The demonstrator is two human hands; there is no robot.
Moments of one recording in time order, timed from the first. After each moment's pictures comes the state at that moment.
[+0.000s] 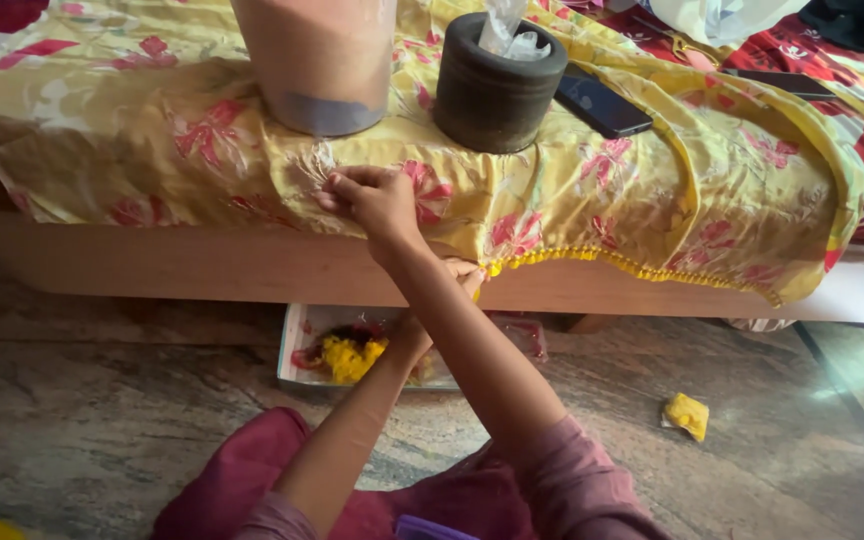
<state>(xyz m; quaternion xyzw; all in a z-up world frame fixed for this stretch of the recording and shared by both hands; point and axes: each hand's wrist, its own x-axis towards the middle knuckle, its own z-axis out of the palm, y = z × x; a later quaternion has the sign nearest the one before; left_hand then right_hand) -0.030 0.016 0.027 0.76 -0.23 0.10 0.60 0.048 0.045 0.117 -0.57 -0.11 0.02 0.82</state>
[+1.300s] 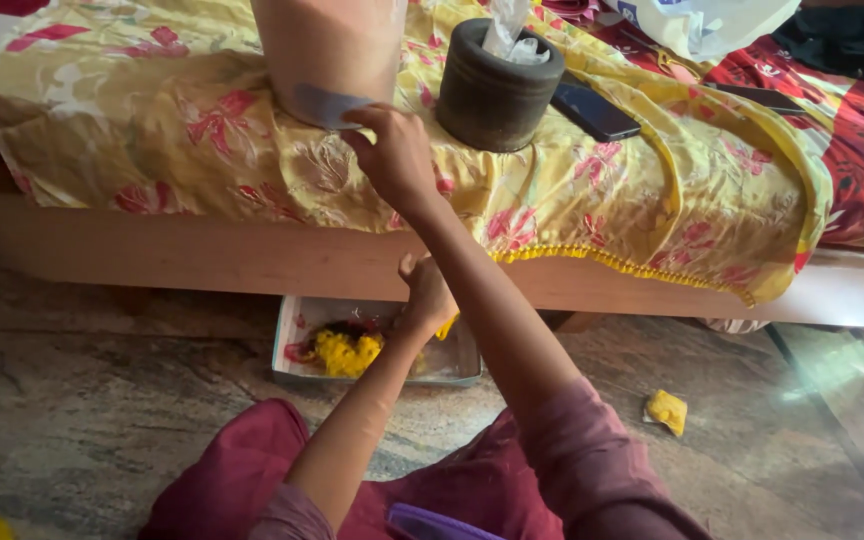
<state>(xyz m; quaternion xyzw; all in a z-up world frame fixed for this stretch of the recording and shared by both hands) 0.010 -0.005 -0.027 0.86 -0.19 0.28 0.38 0.040 0.030 0.184 -0.78 -0.31 -0.43 0.34</state>
